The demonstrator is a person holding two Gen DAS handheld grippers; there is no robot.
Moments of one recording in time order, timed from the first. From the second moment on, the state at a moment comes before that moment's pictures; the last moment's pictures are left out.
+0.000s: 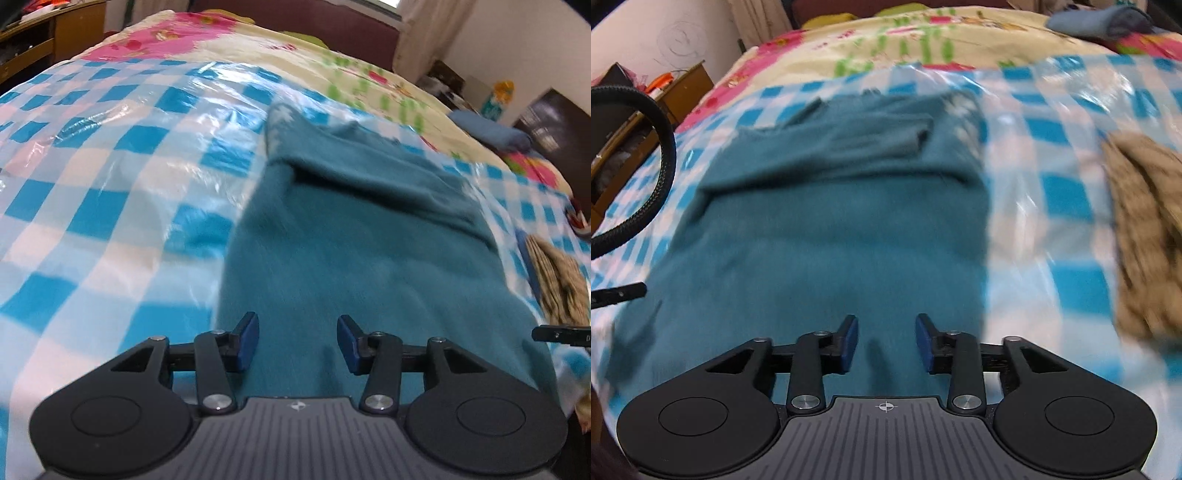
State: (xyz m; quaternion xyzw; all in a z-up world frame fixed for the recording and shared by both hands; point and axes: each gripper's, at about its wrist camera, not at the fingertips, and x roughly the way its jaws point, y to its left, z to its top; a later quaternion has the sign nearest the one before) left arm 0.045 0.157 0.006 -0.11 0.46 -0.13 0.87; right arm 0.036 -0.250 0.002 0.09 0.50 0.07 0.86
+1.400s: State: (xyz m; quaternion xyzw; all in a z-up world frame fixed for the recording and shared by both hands) left arm -0.012 0.158 -0.003 -0.18 0.48 -0.10 0.85; right arm -0.039 -0.275 -0.020 0.24 0.51 0.05 0.82
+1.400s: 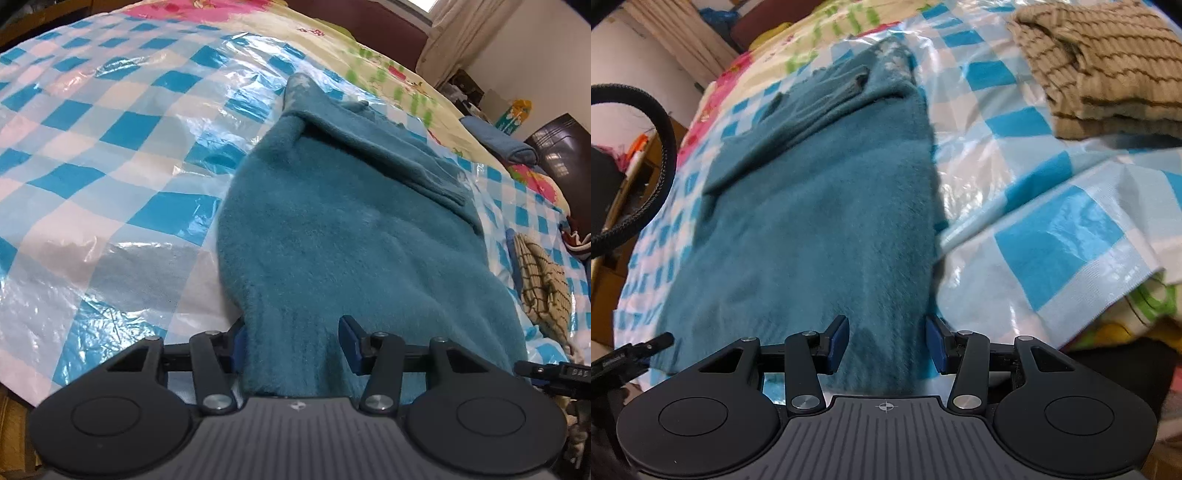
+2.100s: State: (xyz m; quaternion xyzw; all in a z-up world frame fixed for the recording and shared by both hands) left arm 0.021 0.163 0.027 -0.31 0.43 -0.17 0.83; right arm -0.012 -0.291 0.007 0.42 0.41 0.15 0.79
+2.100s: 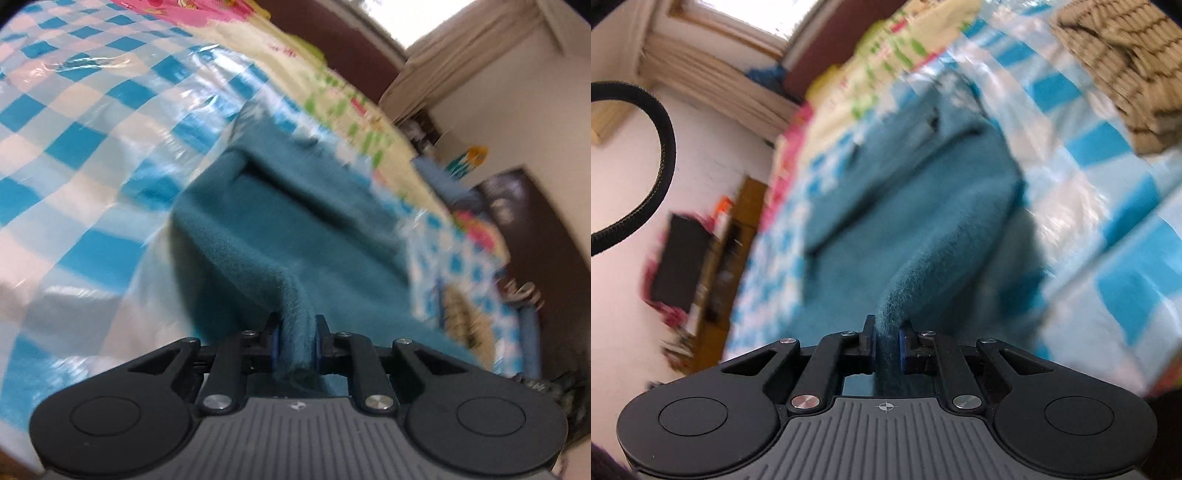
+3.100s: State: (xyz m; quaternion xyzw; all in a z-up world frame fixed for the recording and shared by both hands) left arm 0.308 0.155 -0.028 -0.37 0.34 -0.10 0.86; right arm 0.278 -0.337 -0.050 0.48 0.31 0.04 0.82
